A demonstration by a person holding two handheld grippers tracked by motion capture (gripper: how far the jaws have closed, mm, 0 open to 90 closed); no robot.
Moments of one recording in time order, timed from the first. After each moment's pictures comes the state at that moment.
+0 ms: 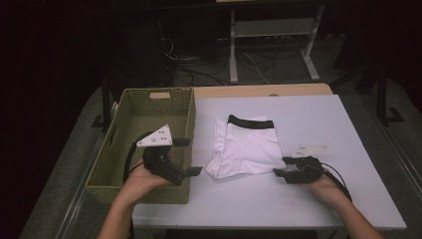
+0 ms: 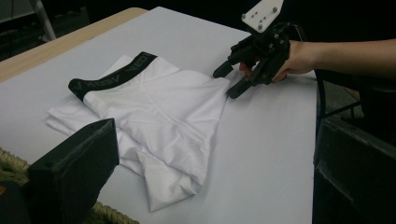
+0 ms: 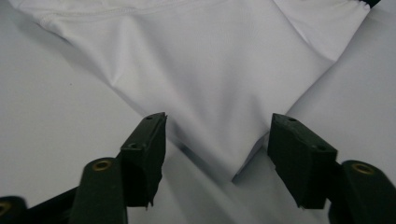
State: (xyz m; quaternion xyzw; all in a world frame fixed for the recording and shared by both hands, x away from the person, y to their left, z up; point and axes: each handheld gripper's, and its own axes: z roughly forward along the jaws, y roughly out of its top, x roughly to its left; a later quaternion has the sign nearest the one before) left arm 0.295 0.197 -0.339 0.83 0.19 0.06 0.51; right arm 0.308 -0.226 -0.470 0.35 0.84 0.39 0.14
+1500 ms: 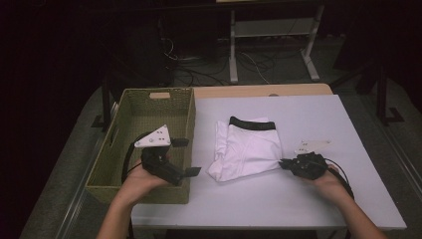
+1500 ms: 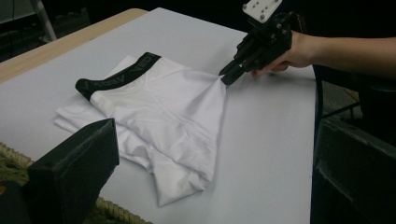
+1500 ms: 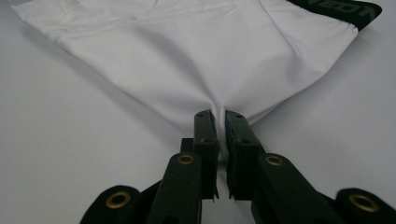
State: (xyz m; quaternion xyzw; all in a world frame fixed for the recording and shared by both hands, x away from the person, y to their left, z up) left arm 0.293 0.201 -0.337 0.83 0.19 0.06 0.52; right arm 0.310 -0.233 -0.452 0.34 0.85 0.38 0.13
